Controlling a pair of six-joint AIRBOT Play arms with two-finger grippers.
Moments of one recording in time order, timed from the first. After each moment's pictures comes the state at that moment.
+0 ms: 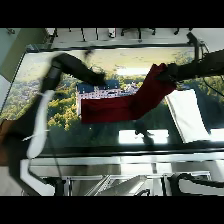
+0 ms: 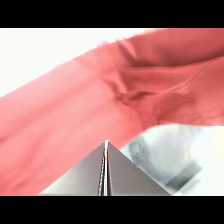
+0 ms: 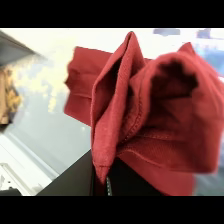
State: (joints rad) left arm -0.25 -1.72 2.02 -2.12 1.39 1.62; right arm -0.06 -1.43 1.58 2.47 -1.39 -1.83
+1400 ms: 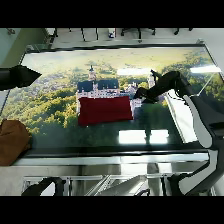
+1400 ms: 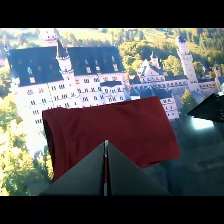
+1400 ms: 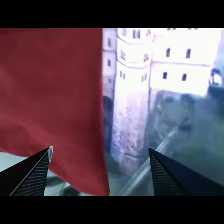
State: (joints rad) left arm 0.12 -1.04 1.54 -2.12 1.30 1.73; right arm 0.06 -1.81 1.52 2.25 -1.22 -1.66
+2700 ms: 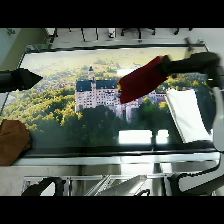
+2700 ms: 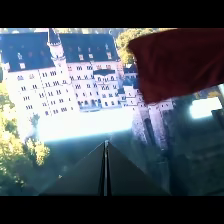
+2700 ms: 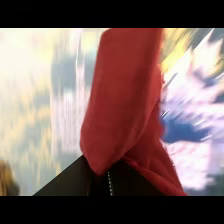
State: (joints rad) left arm 0.12 -1.04 1.54 -2.12 1.35 1.73; right arm -0.20 -1.67 1.72 2.48 -1.14 -1.70
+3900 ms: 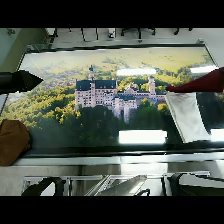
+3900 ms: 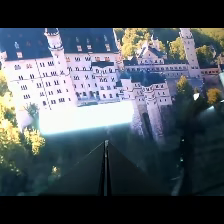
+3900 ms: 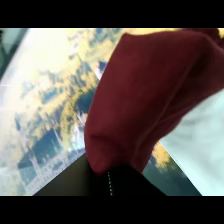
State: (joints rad) left arm 0.12 -1.04 1.54 -2.11 1.37 1.73; right arm -0.68 -1.45 1.69 2.27 -1.35 -1.40
